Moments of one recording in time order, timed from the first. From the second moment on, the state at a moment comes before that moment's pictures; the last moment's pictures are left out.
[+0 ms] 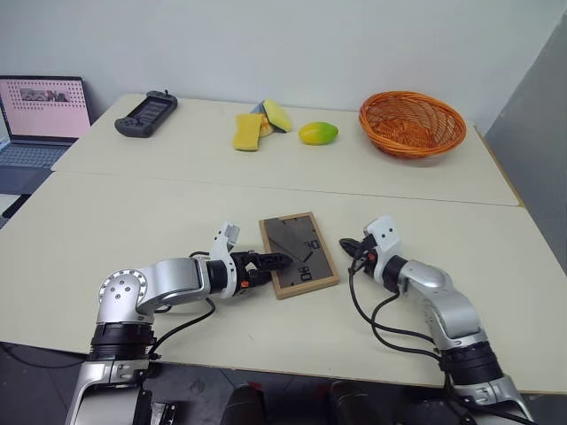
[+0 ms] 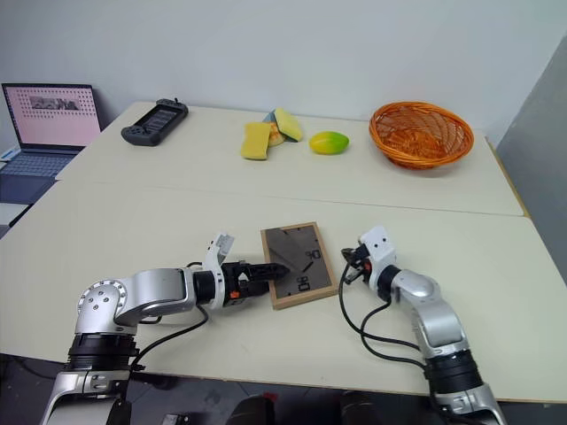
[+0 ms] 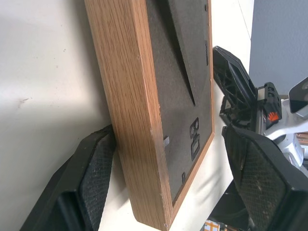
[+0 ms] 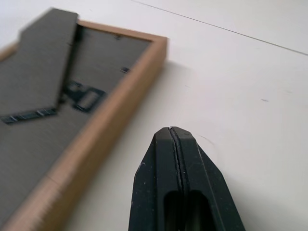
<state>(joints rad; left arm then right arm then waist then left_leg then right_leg) -0.43 0.51 0.13 0.11 -1.96 1.28 0.55 -0.33 -0.33 0.12 -0.03 0.16 0.45 0.57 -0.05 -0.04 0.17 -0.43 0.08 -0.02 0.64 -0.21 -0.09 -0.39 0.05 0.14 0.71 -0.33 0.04</state>
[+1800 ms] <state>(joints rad) -0.43 0.51 0.16 0.11 -1.97 1.28 0.51 -0.33 -0.22 0.14 -0.06 0.22 0.55 0.53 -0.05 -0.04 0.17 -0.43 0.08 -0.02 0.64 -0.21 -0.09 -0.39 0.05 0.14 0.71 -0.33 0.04</state>
